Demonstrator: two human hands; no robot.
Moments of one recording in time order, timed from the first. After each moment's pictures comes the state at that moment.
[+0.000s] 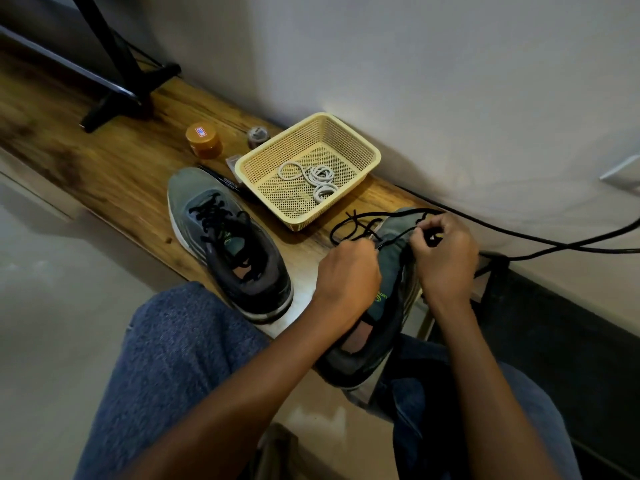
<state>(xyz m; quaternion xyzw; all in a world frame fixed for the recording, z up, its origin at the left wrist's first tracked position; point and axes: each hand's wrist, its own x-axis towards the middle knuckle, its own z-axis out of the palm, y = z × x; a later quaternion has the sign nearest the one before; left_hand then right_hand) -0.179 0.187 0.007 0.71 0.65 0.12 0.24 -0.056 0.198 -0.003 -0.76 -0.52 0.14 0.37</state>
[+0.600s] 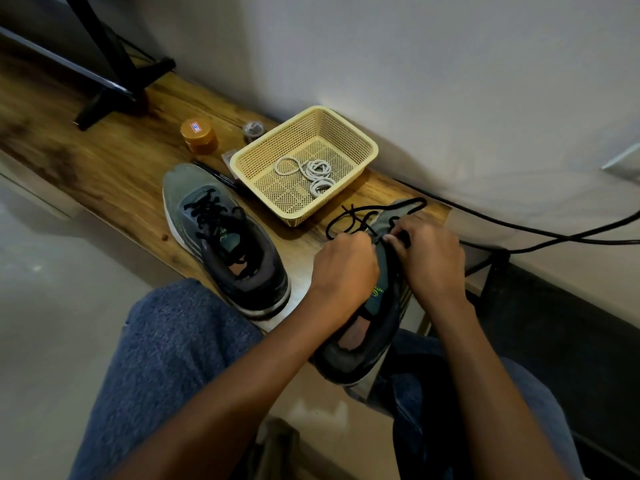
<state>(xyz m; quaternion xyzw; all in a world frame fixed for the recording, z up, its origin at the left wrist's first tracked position) -0.179 0.190 0.005 0.71 0.65 0.11 0.22 -0.061 0.194 0.005 -0.70 -0.68 0.08 0.18</state>
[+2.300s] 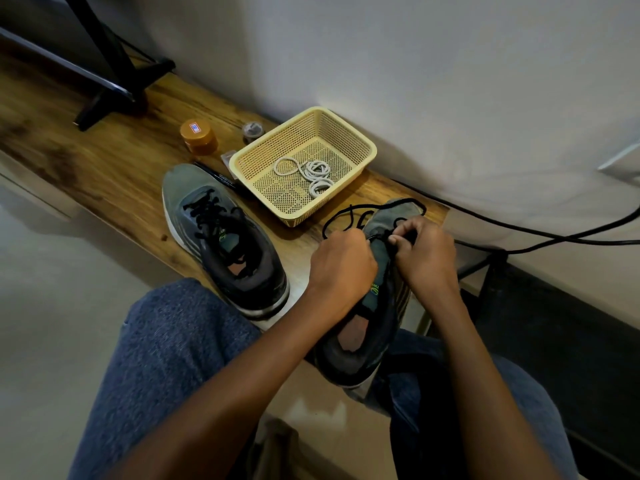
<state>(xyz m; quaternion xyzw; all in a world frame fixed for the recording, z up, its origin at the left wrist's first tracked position) -0.181 0.194 0.007 0.68 0.67 0.12 0.25 -0.066 0.200 0.007 -0.77 -0.53 0.24 0.26</state>
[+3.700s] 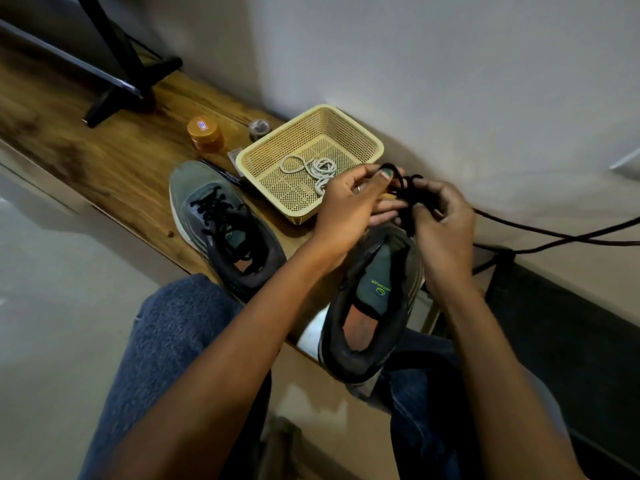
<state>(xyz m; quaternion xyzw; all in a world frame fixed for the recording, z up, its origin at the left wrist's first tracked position) -0.184 0.225 0.040 0.36 0.45 0.49 0.65 -0.075 0.204 0.026 -0.63 -0.45 0.35 0.53</state>
